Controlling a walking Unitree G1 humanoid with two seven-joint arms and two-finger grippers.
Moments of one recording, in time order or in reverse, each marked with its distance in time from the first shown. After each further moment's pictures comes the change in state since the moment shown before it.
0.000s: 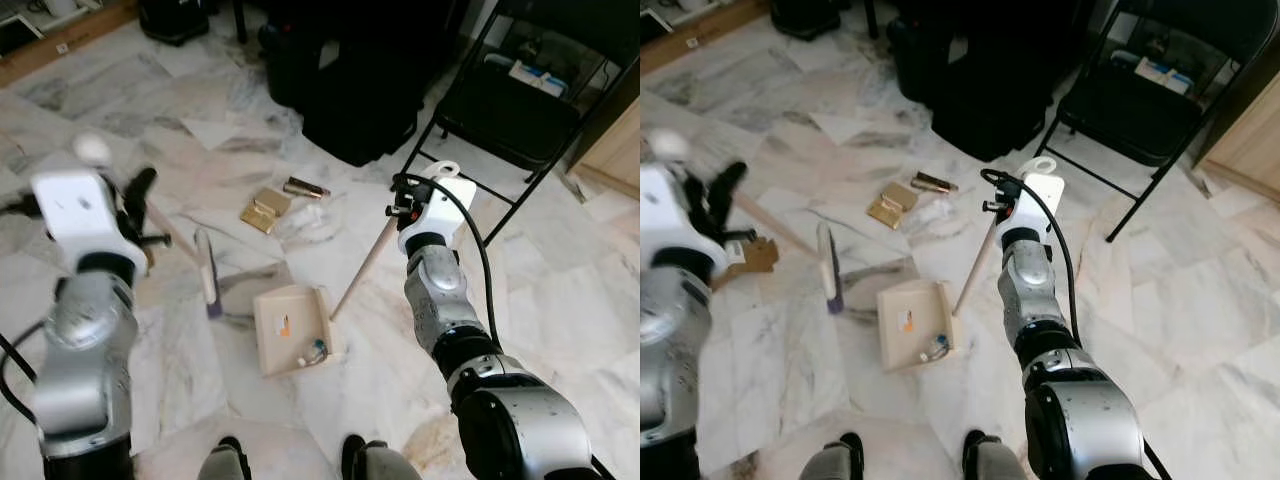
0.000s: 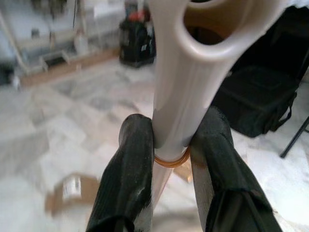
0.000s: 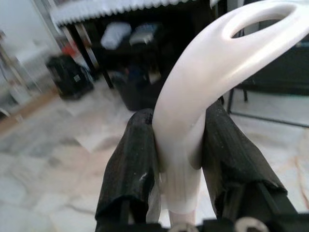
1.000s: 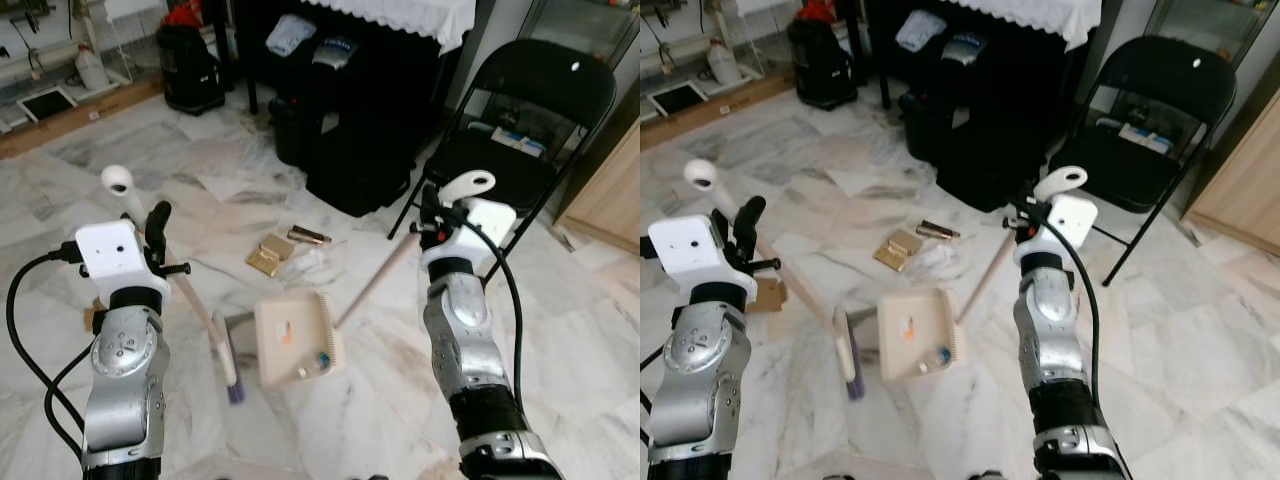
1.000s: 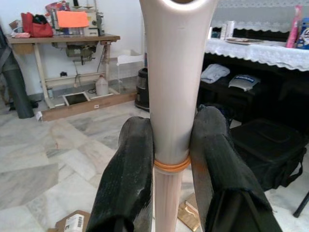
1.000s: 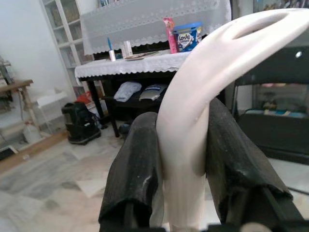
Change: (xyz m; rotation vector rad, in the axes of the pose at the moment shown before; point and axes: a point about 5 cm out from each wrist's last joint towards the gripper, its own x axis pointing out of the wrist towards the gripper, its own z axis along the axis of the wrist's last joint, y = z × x) left arm 0.003 0.003 -0.011 -0.015 -0.102 0.087; right arm -0.048 -0.024 0.009 -0.106 -0.106 -0.001
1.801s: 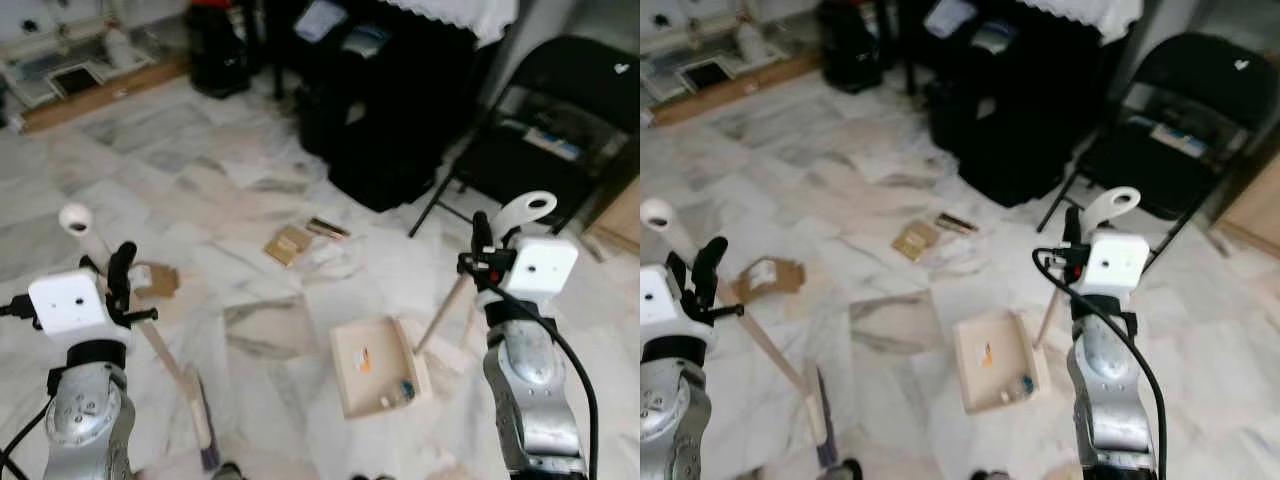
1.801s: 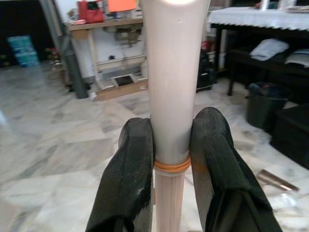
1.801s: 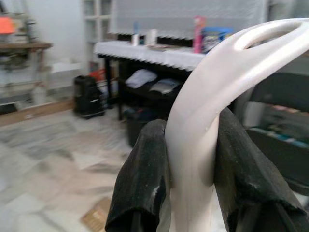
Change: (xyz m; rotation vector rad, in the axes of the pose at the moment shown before) left arm -0.047 0.026 0.003 0.079 0.035 0.036; right arm -0.045 -0.040 0.022 -0.198 0.018 -0.049
